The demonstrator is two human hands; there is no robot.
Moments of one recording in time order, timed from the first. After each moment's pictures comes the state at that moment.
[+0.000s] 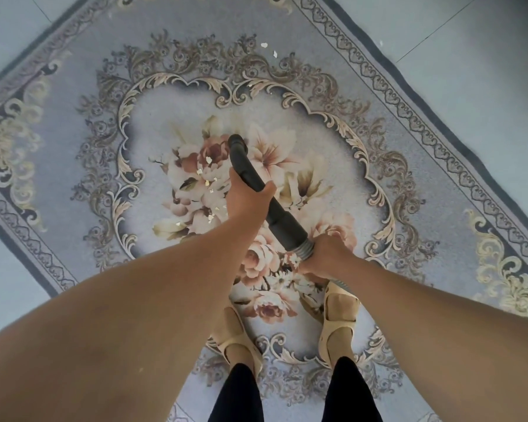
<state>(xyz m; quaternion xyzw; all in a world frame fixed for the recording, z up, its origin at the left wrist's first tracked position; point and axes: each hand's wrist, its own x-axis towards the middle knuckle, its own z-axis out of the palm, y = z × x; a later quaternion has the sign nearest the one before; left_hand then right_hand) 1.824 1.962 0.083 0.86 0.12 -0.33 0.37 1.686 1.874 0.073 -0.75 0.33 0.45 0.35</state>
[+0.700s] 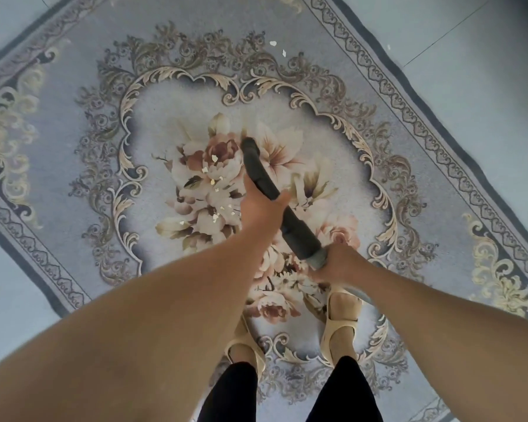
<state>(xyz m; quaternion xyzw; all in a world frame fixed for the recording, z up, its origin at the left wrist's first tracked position) 1.821 1.977 0.079 0.83 0.12 -0.38 0.39 1.686 1.881 0.089 -0.74 0.32 0.49 0.32</state>
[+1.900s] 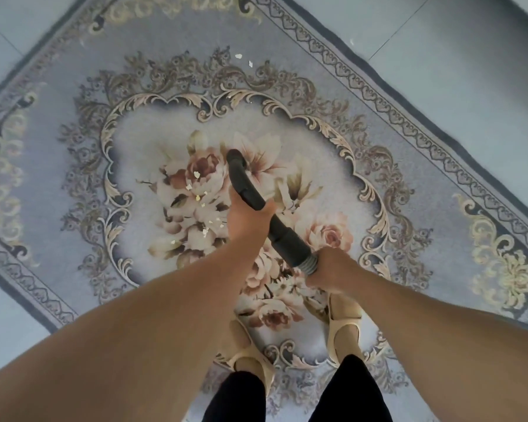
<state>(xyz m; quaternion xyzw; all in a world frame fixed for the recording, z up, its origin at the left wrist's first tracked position) 1.809 1.963 0.081 0.85 0.10 -0.37 0.36 1.664 1.877 0.082 -0.75 0.32 0.46 0.34</state>
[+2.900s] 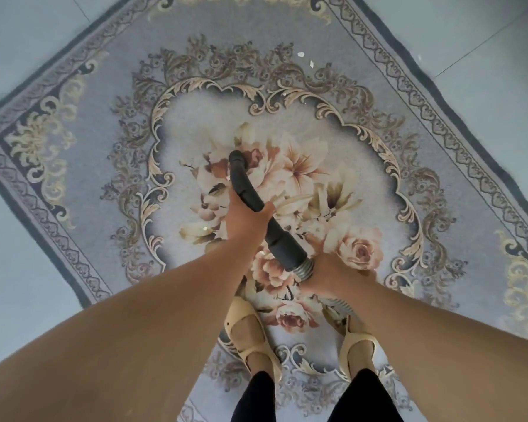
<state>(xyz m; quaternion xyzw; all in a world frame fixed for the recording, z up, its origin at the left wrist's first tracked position) 1.861 2.027 0.084 0.85 0.18 -0.34 0.35 1.733 1.930 0.087 -0.75 0.26 0.51 0.33</state>
